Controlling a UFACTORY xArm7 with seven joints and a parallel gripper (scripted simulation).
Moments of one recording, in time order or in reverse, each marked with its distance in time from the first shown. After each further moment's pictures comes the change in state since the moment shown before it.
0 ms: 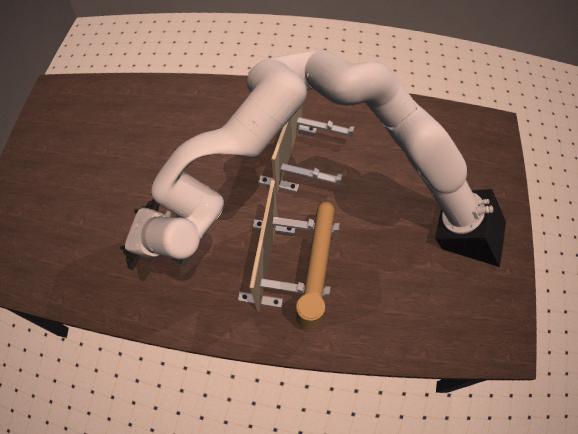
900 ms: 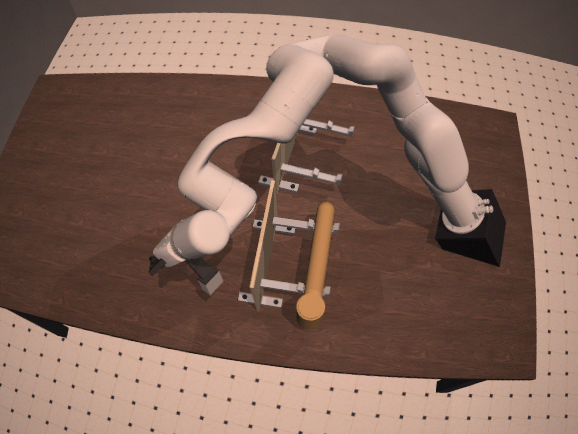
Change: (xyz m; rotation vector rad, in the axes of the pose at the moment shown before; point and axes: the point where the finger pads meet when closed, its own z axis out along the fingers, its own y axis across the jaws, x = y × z) arm 0.063 0.007 -0.086 -0.060 0.223 0.403
